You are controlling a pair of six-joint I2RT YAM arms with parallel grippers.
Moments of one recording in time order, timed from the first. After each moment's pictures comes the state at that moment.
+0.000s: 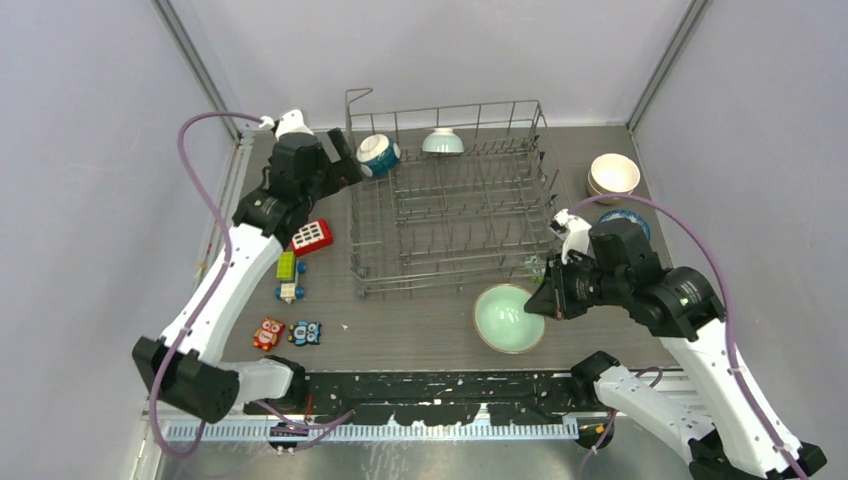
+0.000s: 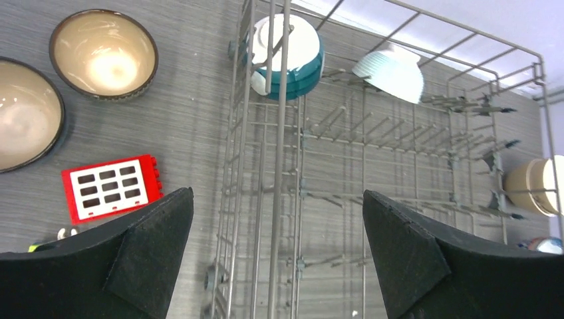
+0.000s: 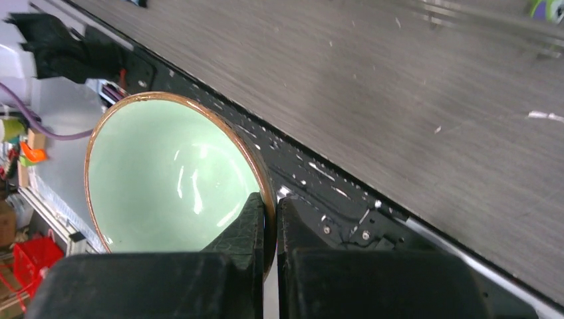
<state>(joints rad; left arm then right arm) -0.36 1.29 1.34 -0.51 -0.28 -0.55 0.50 0.78 1.20 -1.23 -0.36 0.34</state>
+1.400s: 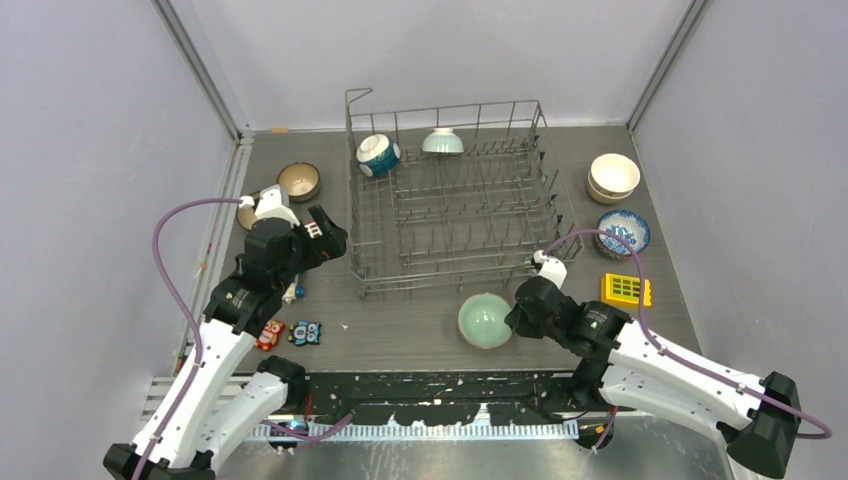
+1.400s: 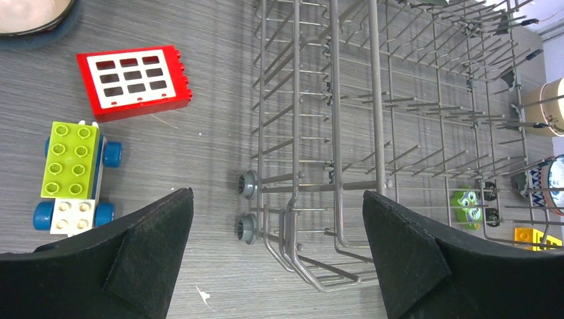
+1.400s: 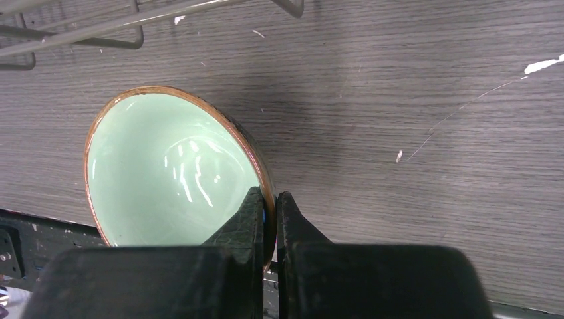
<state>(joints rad) -0.36 0.74 0.84 -0.56 -0.20 -0.57 0.91 0.73 0.52 -0.71 0.31 0.93</state>
